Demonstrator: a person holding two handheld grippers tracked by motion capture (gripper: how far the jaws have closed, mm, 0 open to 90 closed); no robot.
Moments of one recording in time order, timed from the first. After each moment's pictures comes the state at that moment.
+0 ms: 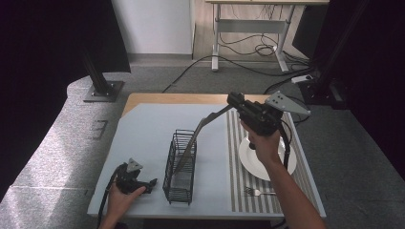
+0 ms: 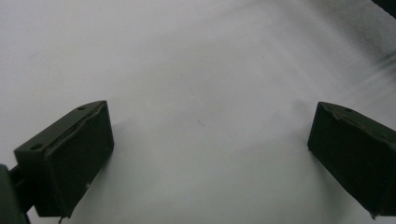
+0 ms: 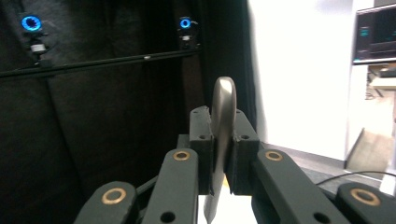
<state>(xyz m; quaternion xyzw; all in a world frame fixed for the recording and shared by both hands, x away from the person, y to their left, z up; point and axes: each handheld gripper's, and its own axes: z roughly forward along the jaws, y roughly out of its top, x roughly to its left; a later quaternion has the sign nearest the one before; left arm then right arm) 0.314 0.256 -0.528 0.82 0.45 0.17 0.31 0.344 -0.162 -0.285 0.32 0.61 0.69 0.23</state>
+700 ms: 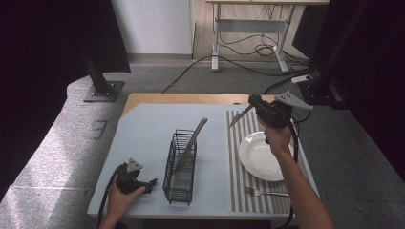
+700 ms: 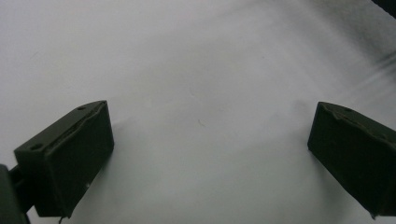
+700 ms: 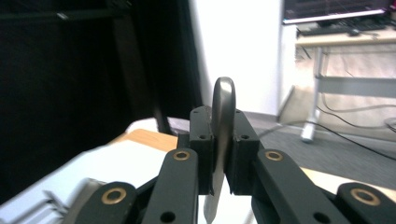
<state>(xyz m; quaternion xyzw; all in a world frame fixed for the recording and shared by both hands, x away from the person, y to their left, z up) 0.314 0.256 -0.528 0.82 0.45 0.17 0.31 0.407 -0.216 -0.343 0.41 0.62 0.60 0.28</state>
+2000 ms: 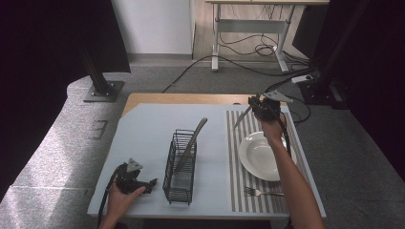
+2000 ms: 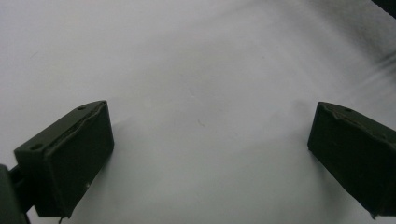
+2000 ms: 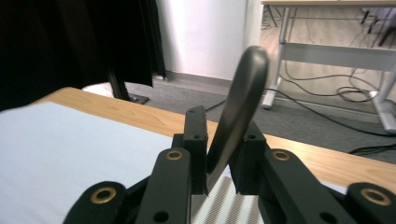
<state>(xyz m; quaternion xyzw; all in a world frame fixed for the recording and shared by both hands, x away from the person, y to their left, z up) 0.314 0.256 -0.528 0.82 0.45 0.17 0.31 0.492 -0.227 -0.414 0.46 0.66 0.52 0.31</state>
